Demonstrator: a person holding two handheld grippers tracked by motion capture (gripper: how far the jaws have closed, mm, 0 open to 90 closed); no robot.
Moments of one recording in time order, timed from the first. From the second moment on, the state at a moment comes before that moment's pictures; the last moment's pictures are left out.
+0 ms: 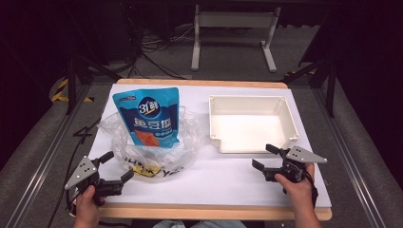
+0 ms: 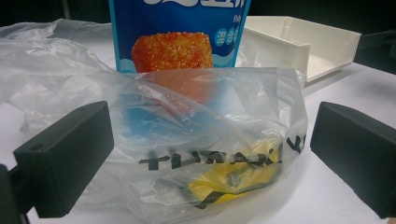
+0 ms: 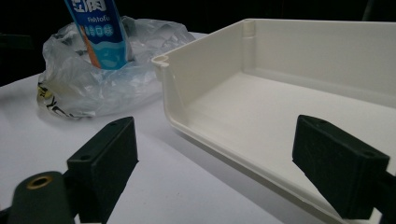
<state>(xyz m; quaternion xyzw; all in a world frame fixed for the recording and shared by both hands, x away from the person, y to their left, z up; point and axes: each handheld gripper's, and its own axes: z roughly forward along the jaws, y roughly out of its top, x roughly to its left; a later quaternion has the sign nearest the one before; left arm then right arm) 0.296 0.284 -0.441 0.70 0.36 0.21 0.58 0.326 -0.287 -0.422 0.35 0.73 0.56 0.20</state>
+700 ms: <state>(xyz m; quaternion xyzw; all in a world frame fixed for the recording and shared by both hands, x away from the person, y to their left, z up) 0.294 0.282 -0.441 0.70 0.36 0.21 0.58 0.320 -0.294 -0.404 0.33 0.74 0.54 0.22</state>
